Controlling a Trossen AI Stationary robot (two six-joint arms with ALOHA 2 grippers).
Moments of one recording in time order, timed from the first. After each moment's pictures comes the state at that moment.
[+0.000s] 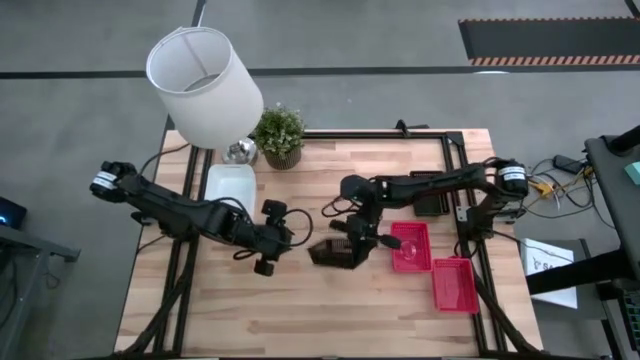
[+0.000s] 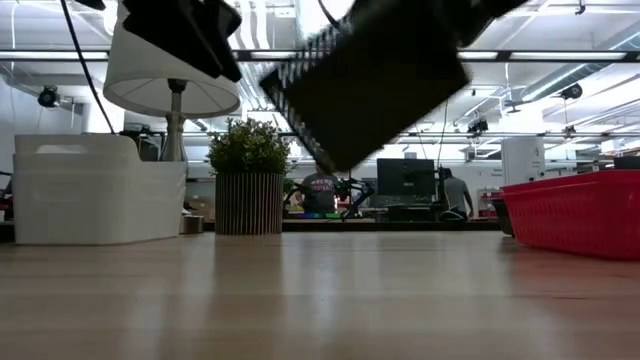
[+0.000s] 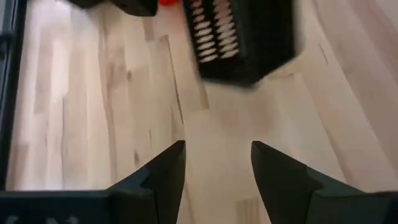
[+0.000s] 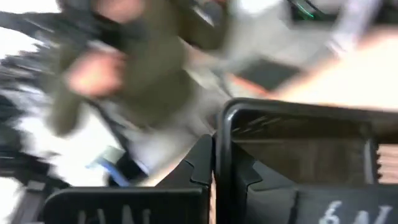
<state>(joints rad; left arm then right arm) -0.33 1.35 1.07 -0.60 -0.31 0.06 -0.08 1.72 1.08 -0.01 -1.33 -0.26</state>
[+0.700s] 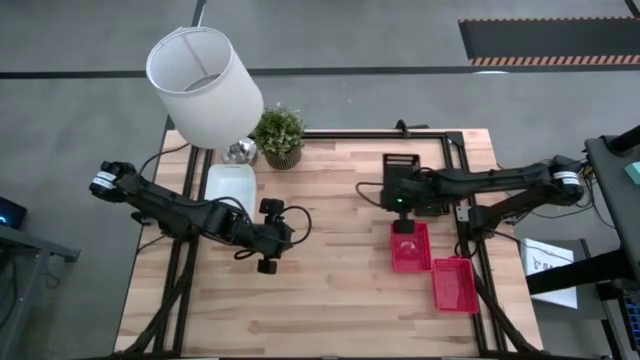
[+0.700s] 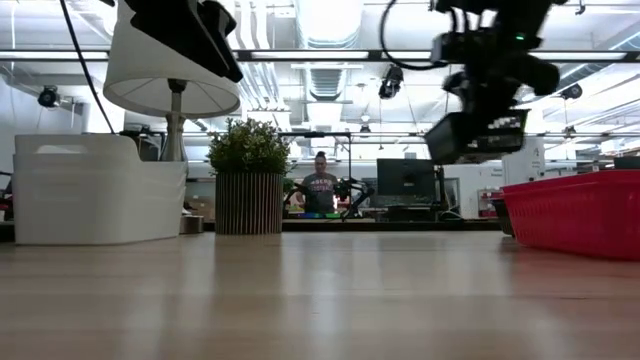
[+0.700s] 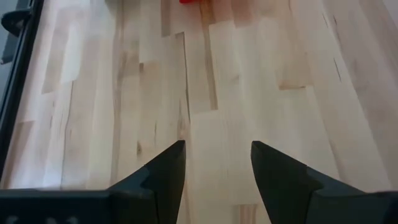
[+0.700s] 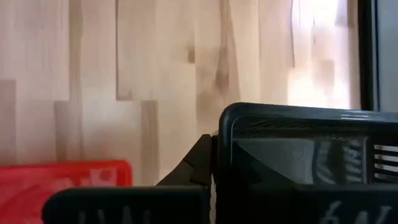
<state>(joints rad) -0.33 1.34 1.07 -0.60 -0.36 -0.06 -0.05 1.29 0.97 -0.82 0.22 -0.16</state>
